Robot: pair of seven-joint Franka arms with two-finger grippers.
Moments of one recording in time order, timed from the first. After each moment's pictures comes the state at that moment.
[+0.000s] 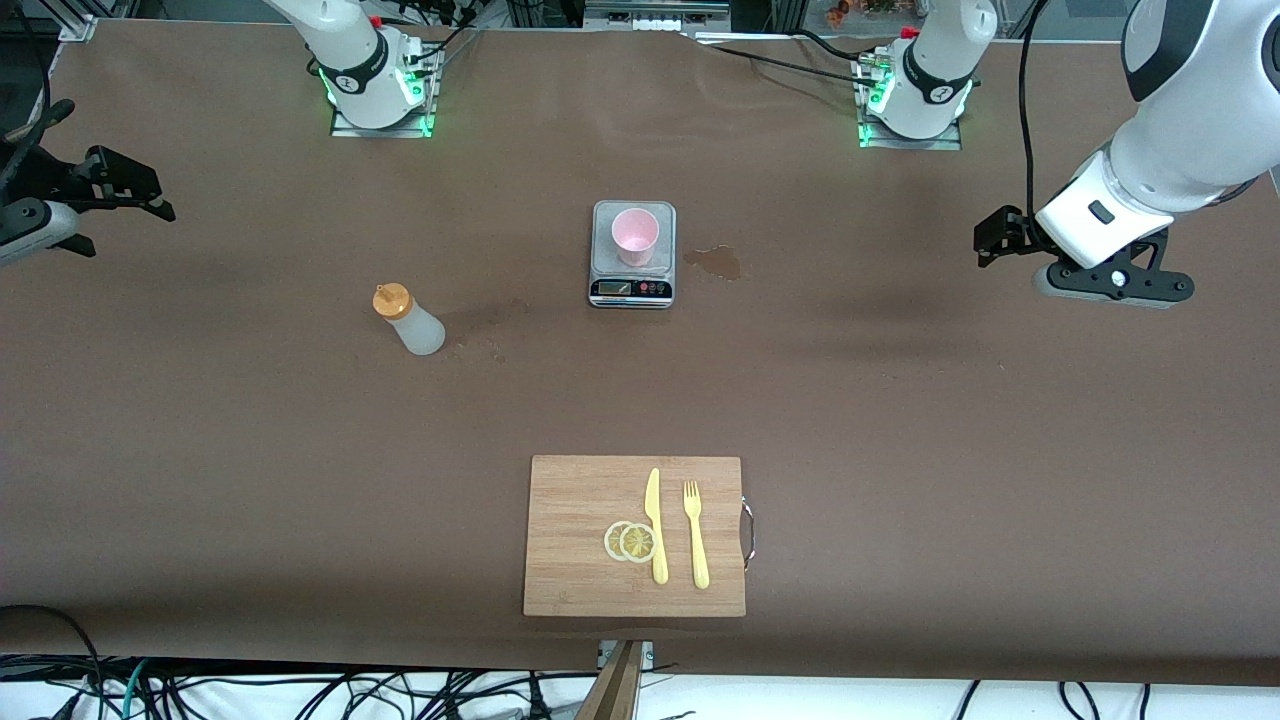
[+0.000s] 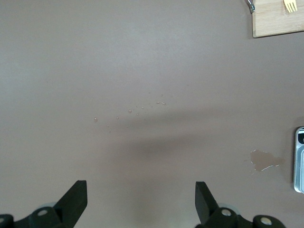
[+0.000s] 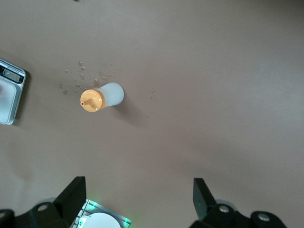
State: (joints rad) left arm -0.01 0.02 -0.15 -1.72 0.02 1.63 -0.05; right arm 0.11 0.04 -0.16 -1.56 0.05 1.48 -0.47
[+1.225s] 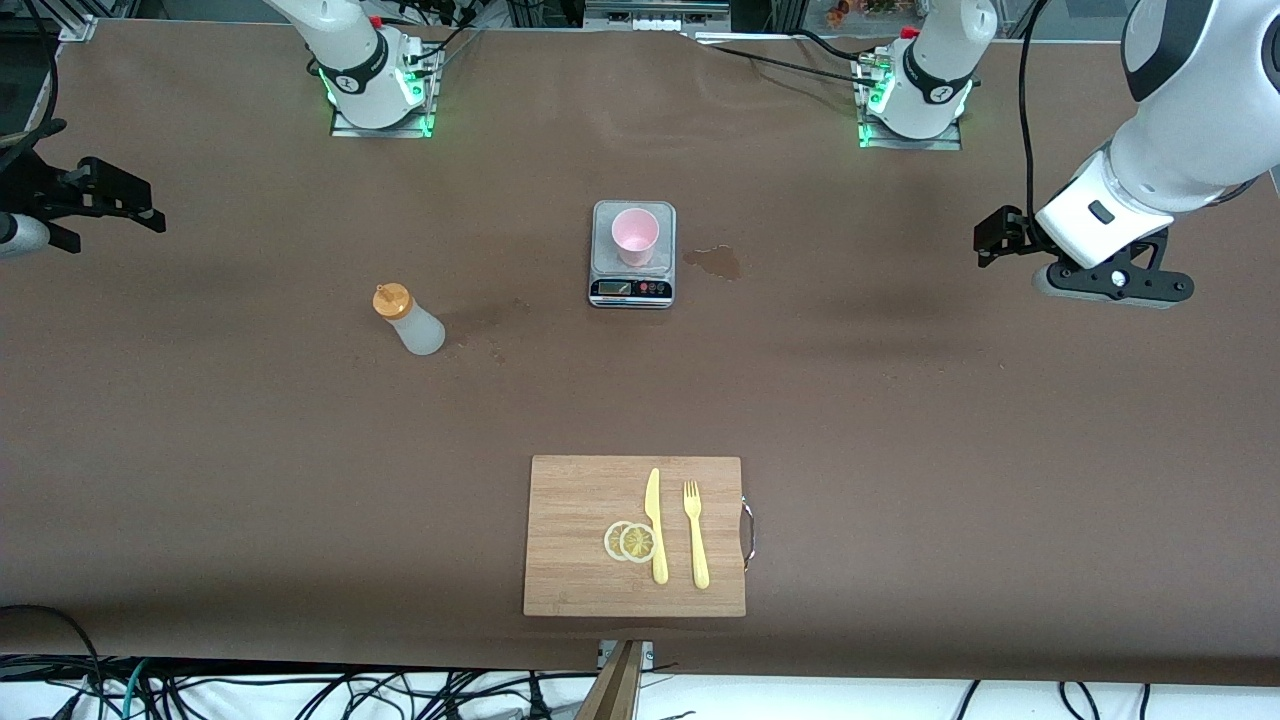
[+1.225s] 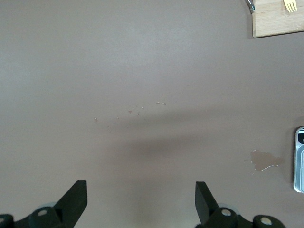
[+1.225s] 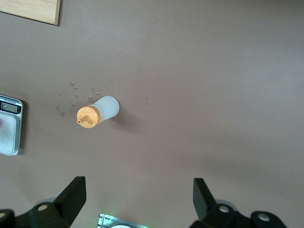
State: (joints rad) left arm -0.01 0.02 -0.15 -1.72 0.02 1.63 -0.05; right arm 0.11 0.04 -0.17 -1.54 0.06 1.49 -0.30
